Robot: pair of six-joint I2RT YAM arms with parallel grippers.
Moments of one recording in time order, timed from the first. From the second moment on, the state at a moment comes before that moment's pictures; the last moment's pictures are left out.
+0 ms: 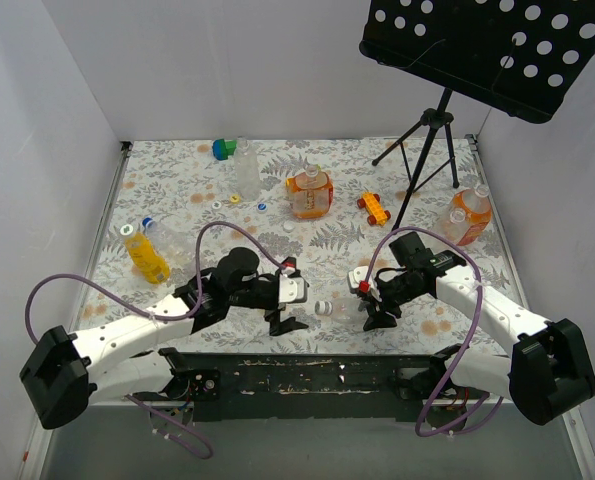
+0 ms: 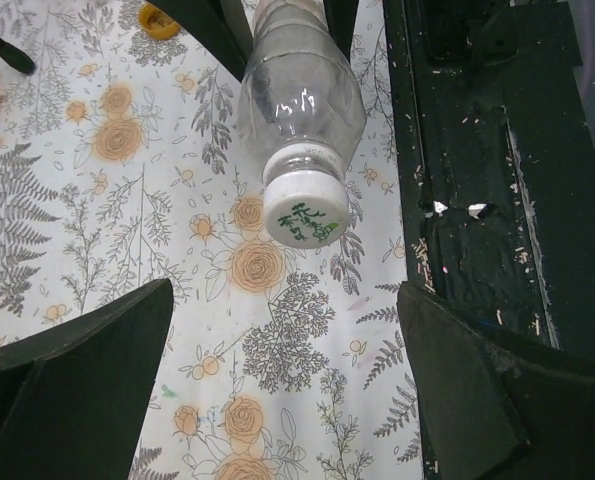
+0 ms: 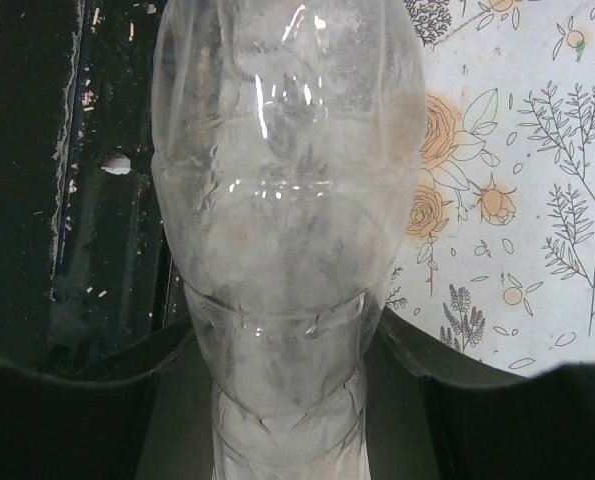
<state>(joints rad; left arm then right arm) -0.88 1.02 0.59 -0.01 0.59 0.42 0.48 1.15 0.67 -0.82 -0.85 -1.10</state>
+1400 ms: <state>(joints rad) -0.91 1.16 0.64 0.12 0.66 -0.05 0.48 1.16 0.67 -0.83 -0.86 -1.11</state>
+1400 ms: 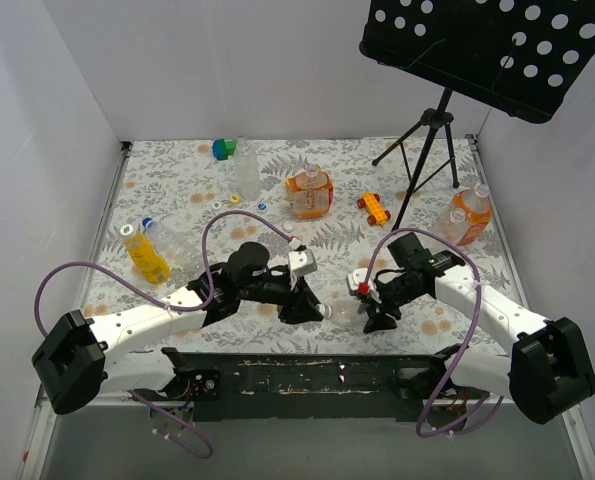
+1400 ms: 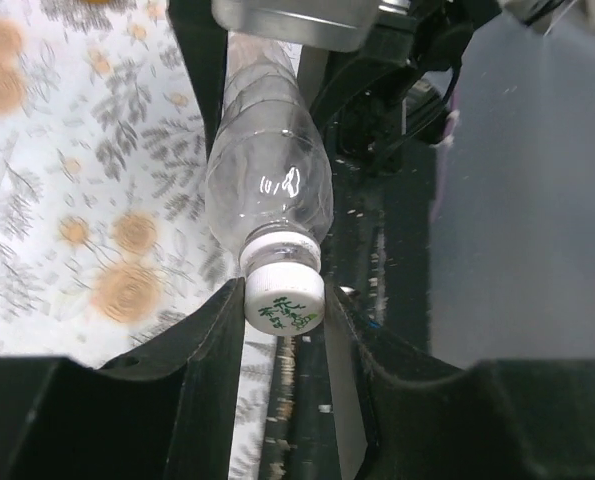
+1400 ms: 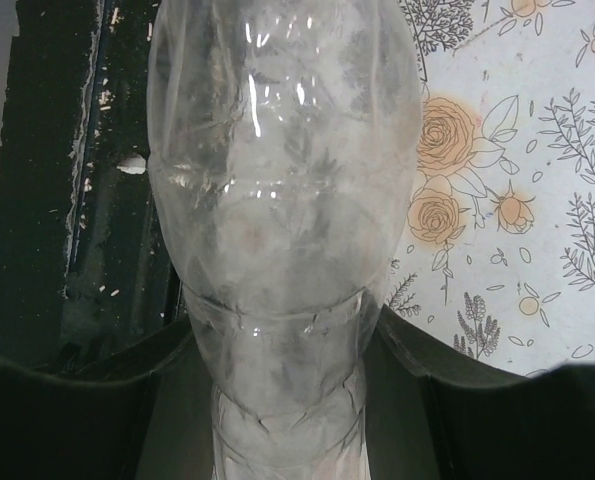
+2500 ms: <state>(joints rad) -0.91 1.02 0.55 0.11 0.48 -1.13 0.48 1.16 0.67 -0.85 -0.85 -1.10</state>
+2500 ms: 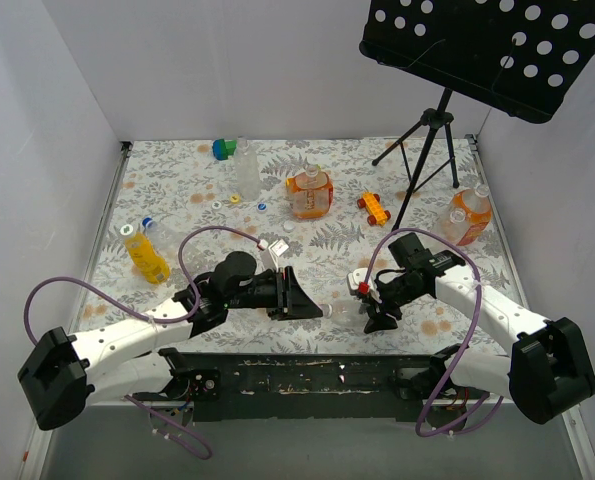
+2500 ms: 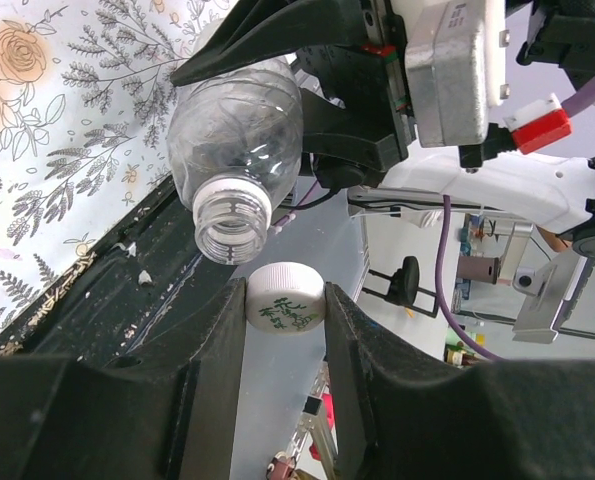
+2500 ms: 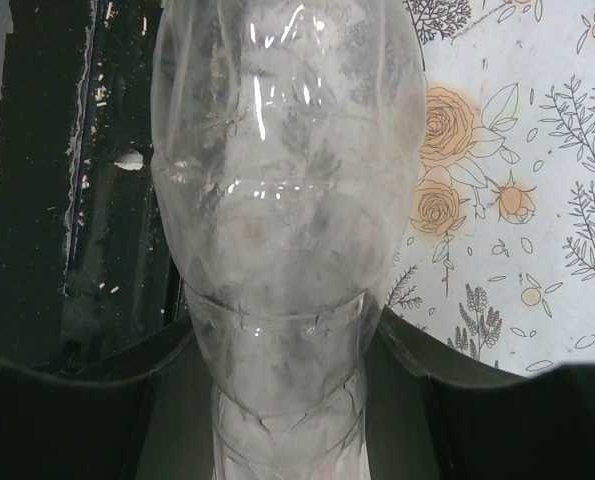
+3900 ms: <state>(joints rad) -0.32 1.67 1.10 -0.26 0.18 -0.61 0.48 1.10 0.67 -0.80 -0.83 -1.06</state>
